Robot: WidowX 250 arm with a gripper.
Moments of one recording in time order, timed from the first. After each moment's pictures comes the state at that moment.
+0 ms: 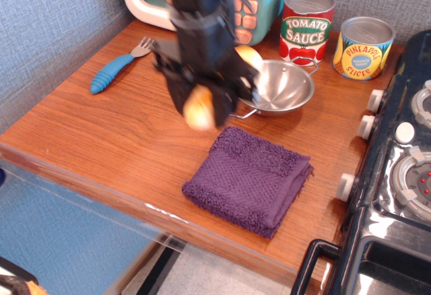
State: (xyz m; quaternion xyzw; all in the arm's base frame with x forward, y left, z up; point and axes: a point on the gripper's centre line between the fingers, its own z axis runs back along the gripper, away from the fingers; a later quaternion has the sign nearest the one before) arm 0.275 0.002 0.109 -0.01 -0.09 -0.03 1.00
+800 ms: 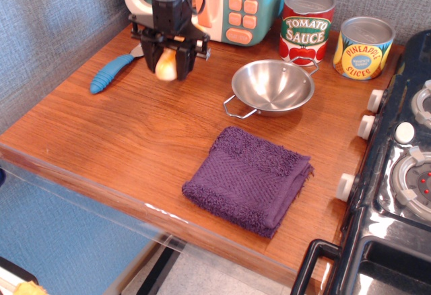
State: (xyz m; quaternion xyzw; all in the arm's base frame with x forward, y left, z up) arm 0.380 0.105 0.036 0.05 -0.04 0.05 1.00
